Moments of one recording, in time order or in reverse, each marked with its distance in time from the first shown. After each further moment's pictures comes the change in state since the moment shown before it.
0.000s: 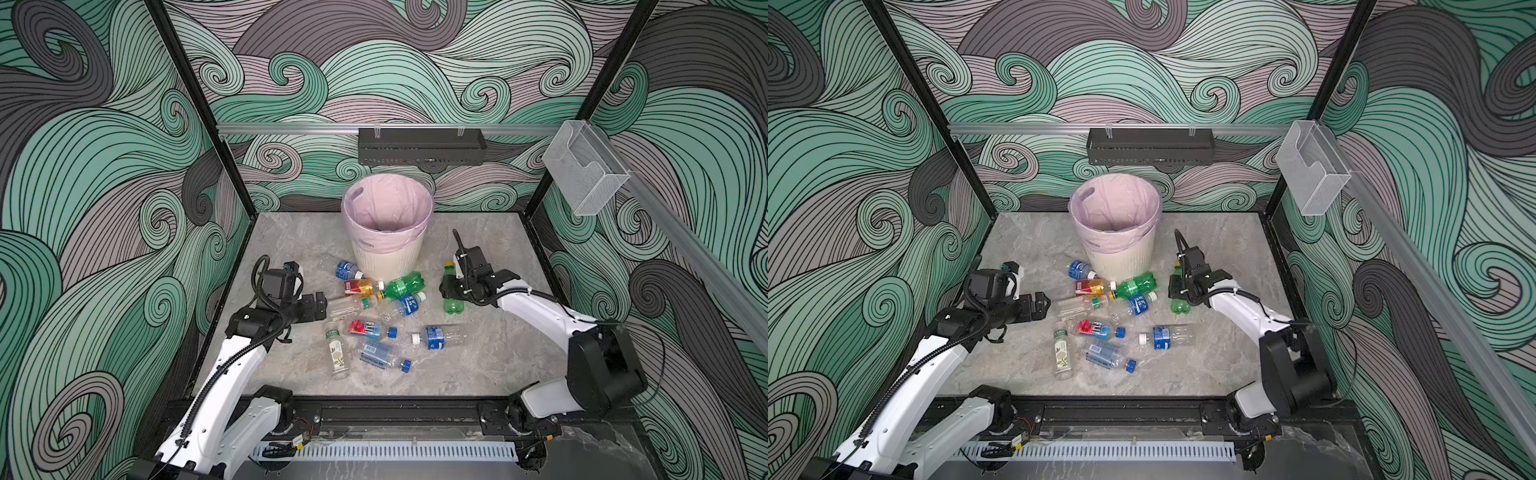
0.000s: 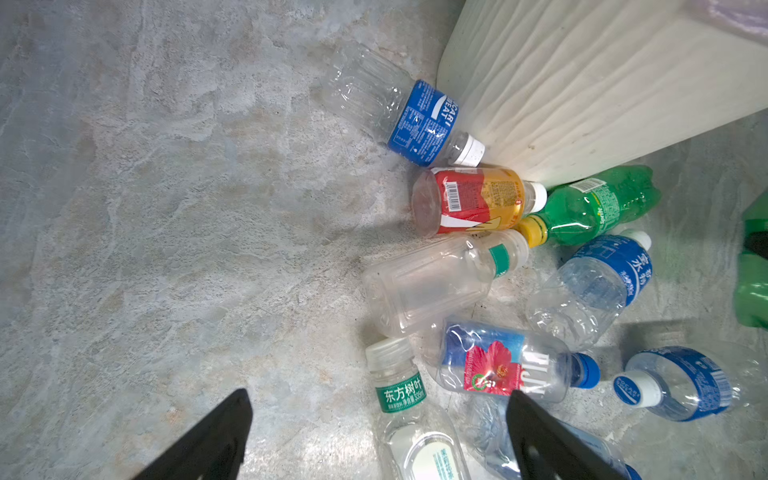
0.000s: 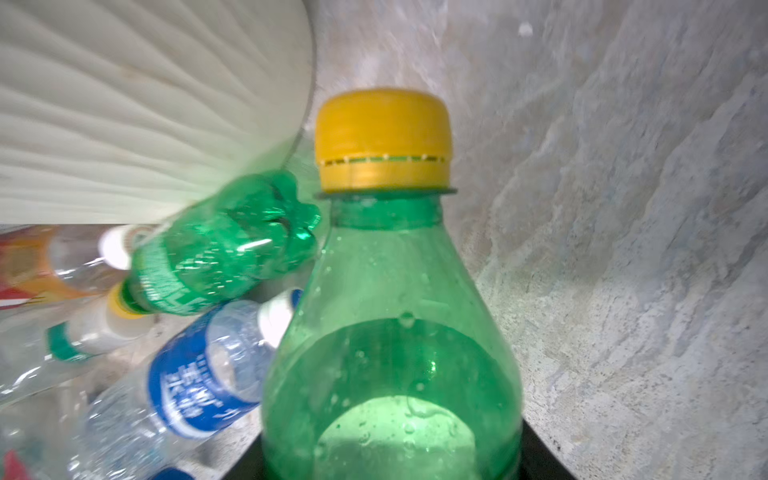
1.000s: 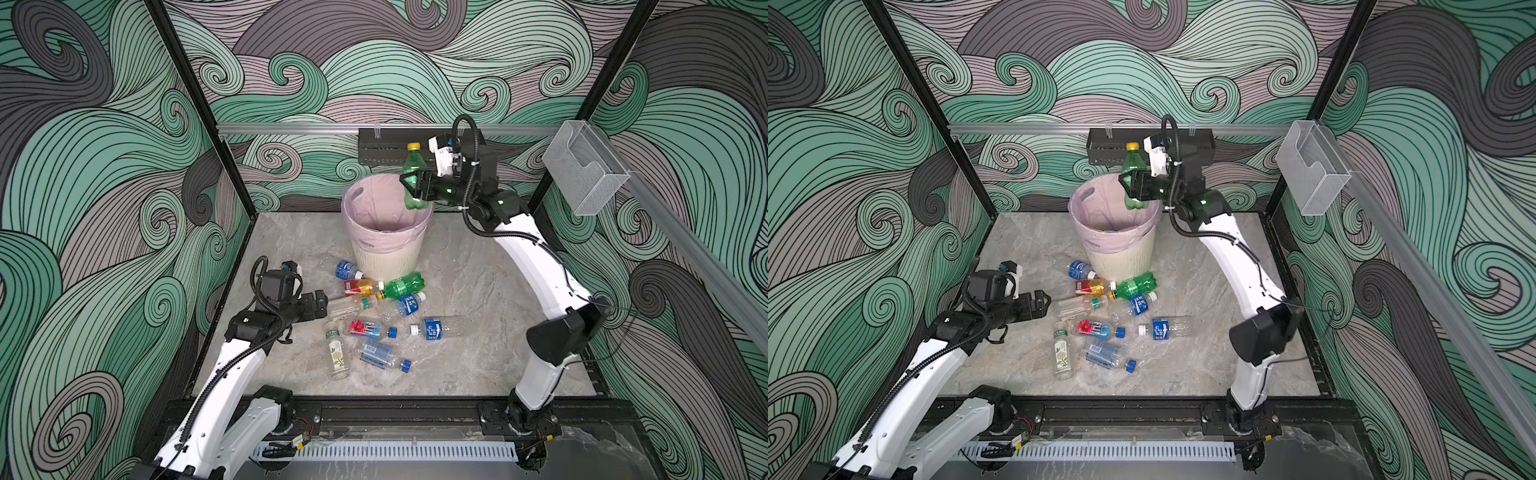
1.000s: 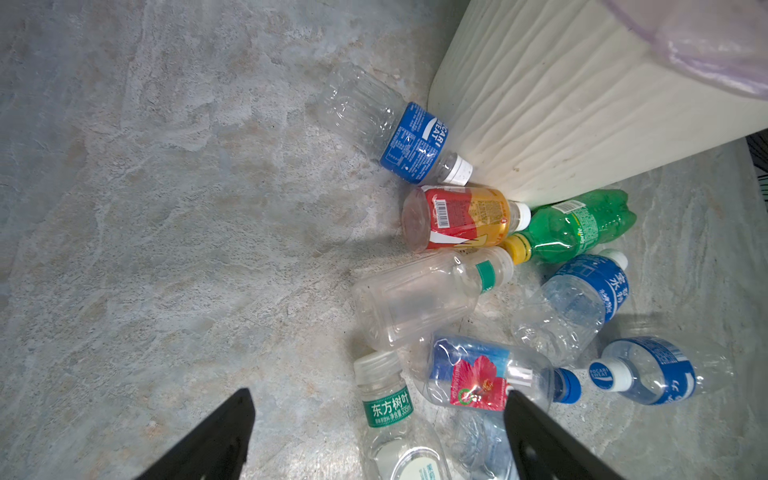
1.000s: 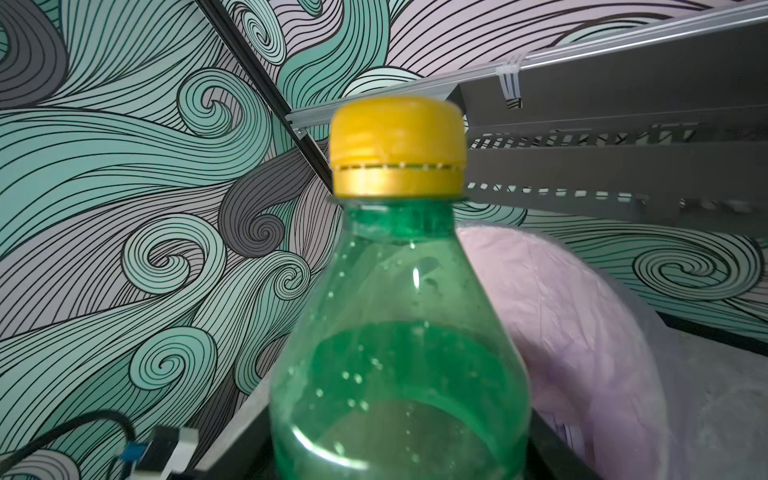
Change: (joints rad) left arm 0.000 -0.052 -0.013 0.024 0.006 -0.046; right arm 0.042 0.471 1.219 -0.075 -0.330 -0.075
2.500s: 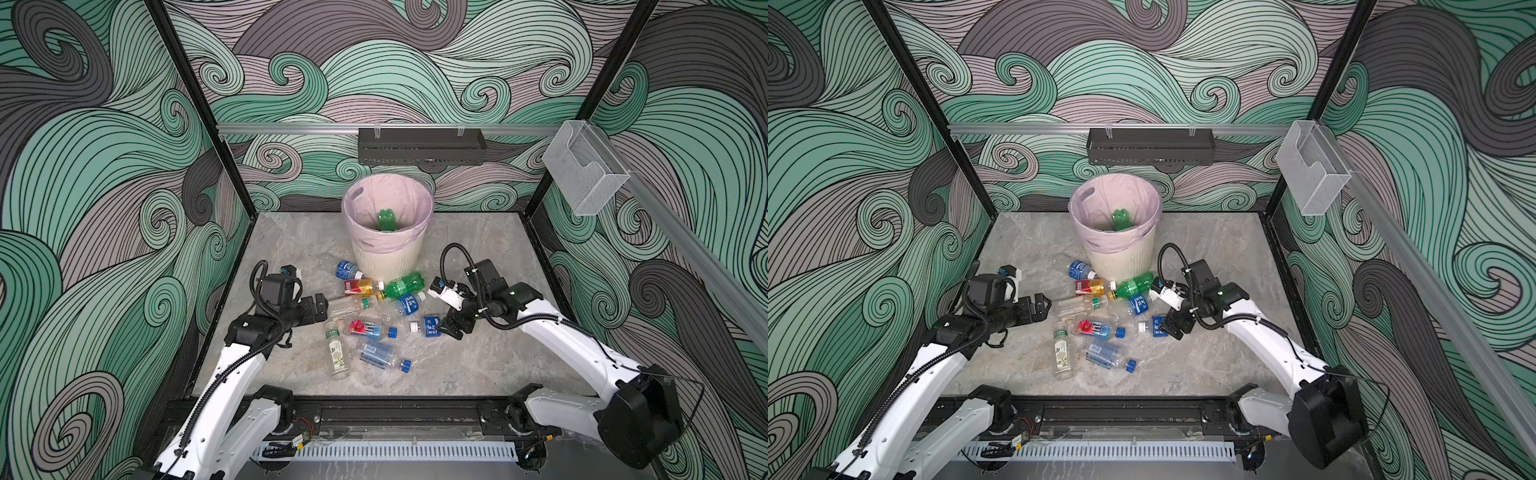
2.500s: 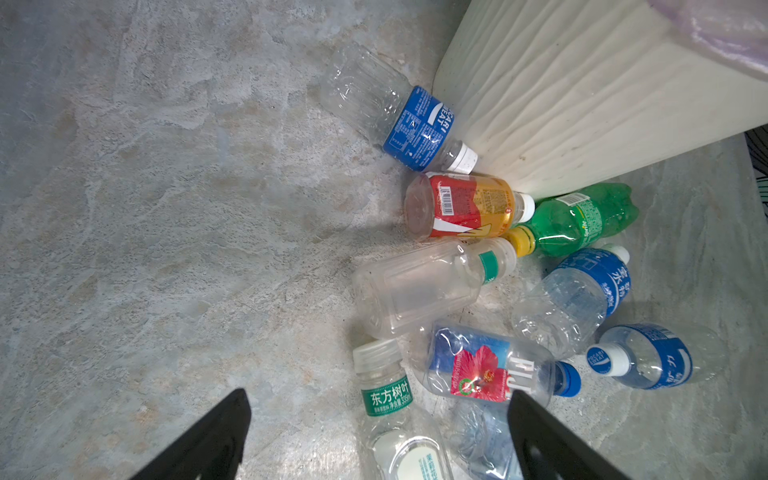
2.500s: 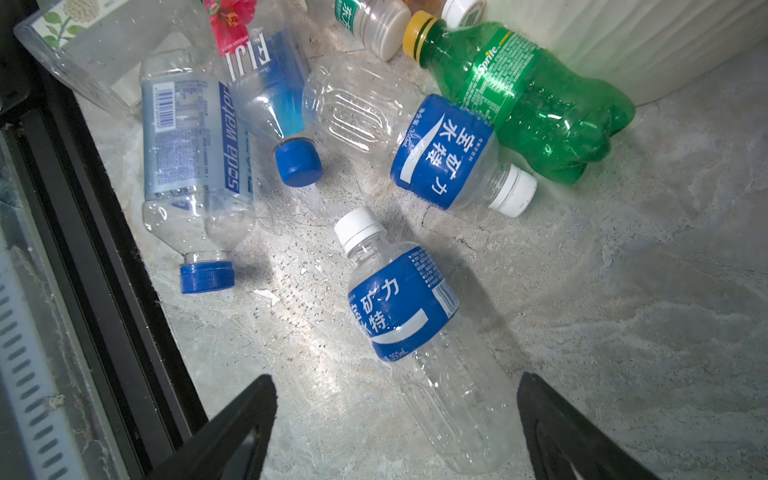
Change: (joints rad) left arm 0.008 -0.006 -0.031 0.001 0.010 -0.019; right arm 0.021 -0.644 -1.279 -0.187 0.011 -0.861
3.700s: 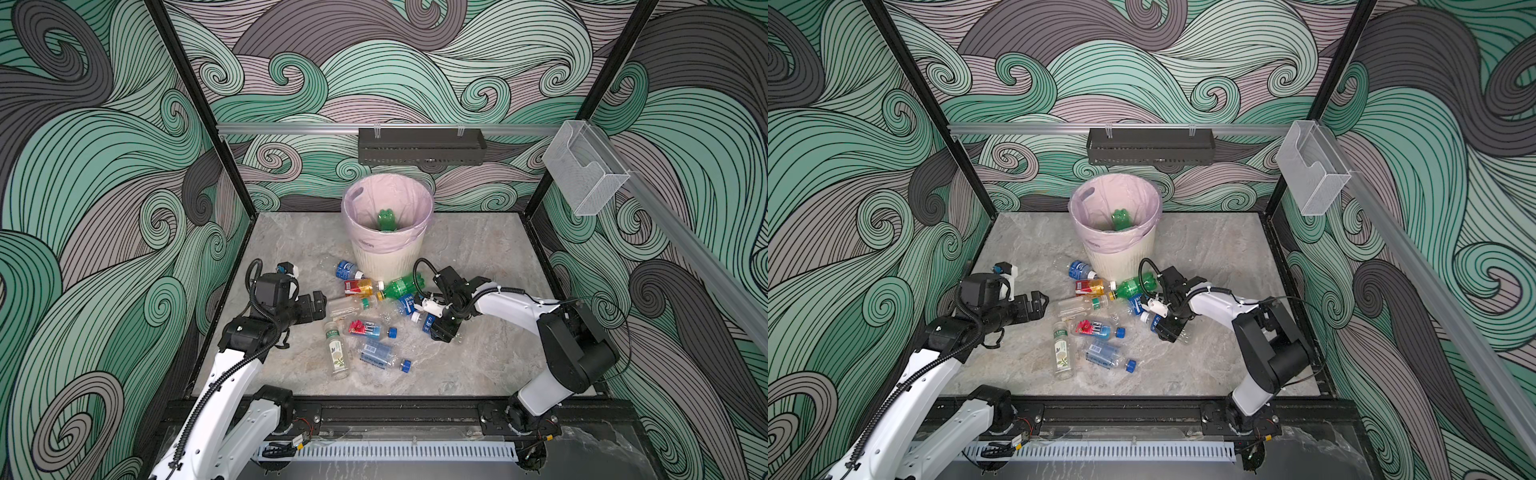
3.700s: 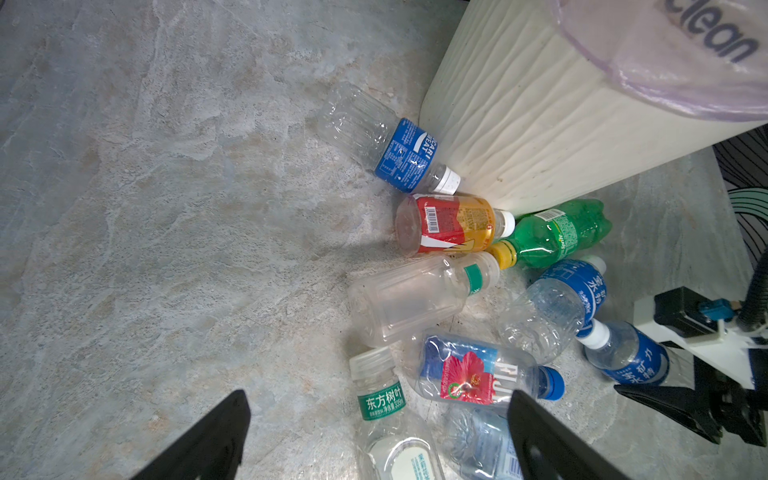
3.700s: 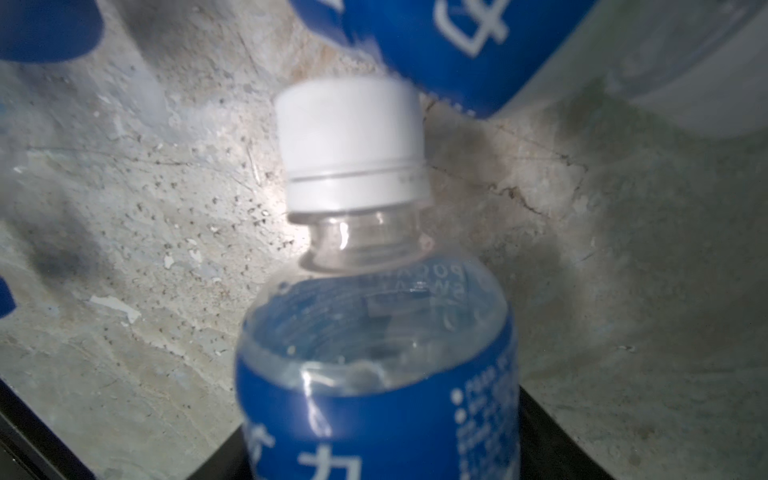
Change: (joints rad) left arm 0.000 -0.036 0.038 -0.017 -0.006 0.015; right arm 0.083 0.383 0.038 0.046 0.165 0.053
